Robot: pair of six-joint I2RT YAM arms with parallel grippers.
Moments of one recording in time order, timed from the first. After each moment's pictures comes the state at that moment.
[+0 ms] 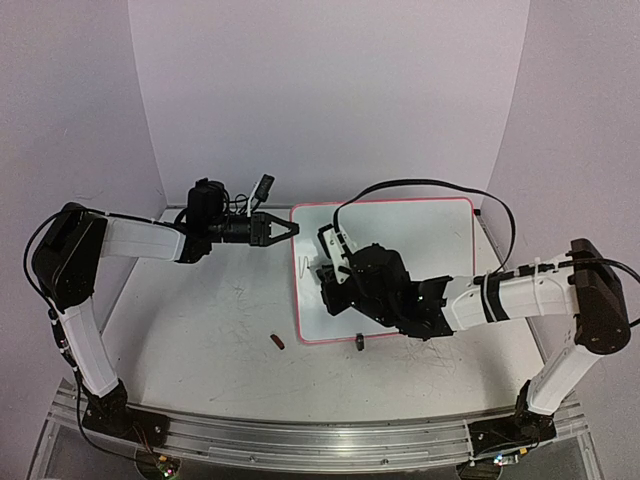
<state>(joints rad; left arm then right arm) -0.51 1.82 1.12 0.52 0.91 -0.51 1.08 1.67 1.02 0.26 0.44 0.14</state>
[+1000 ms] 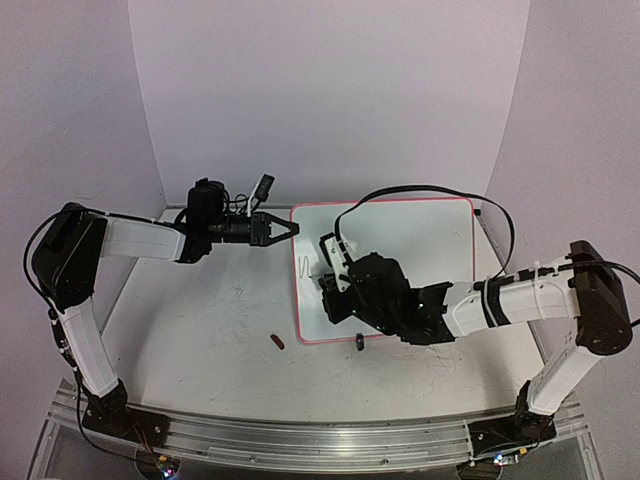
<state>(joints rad) -0.51 1.82 1.12 0.52 0.91 -0.51 1.11 1.66 0.98 0.25 0.46 0.18</state>
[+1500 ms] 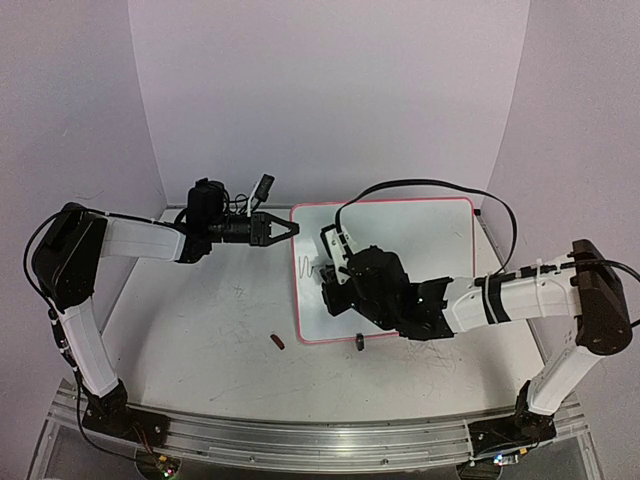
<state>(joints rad) -0.51 1.82 1.12 0.52 0.91 -0.51 1.10 1.66 1.02 0.24 0.52 0.16</state>
